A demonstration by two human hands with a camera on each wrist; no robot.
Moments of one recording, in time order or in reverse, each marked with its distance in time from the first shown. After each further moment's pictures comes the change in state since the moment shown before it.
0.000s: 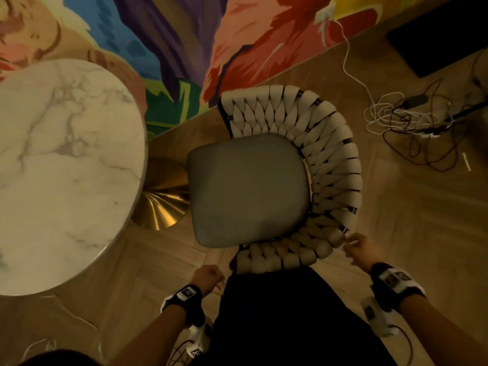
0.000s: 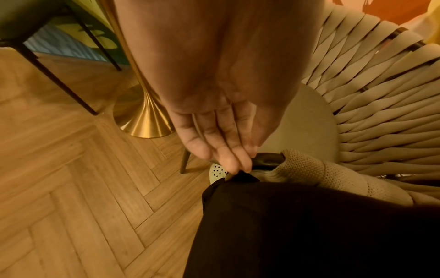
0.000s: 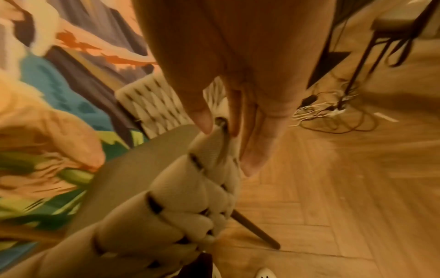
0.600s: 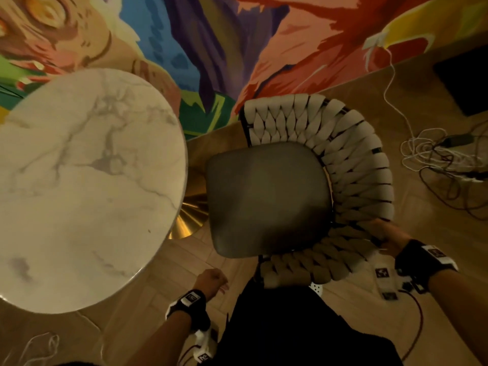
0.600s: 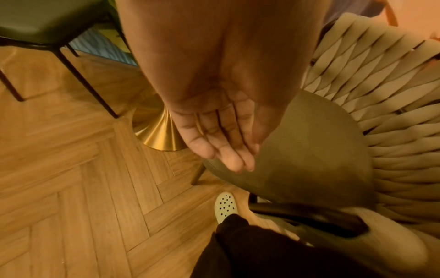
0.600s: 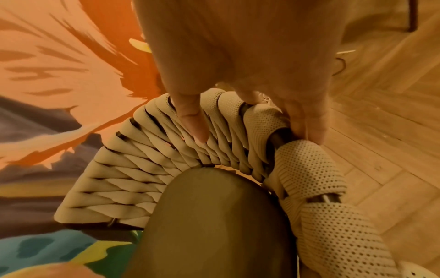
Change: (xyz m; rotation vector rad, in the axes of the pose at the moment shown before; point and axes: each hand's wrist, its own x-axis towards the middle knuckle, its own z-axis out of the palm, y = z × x) left_hand 0.044 0.026 -0.116 -0.197 0.036 -0.068; right_hand 0.035 -0.215 -0.026 0.597 0.040 0.077
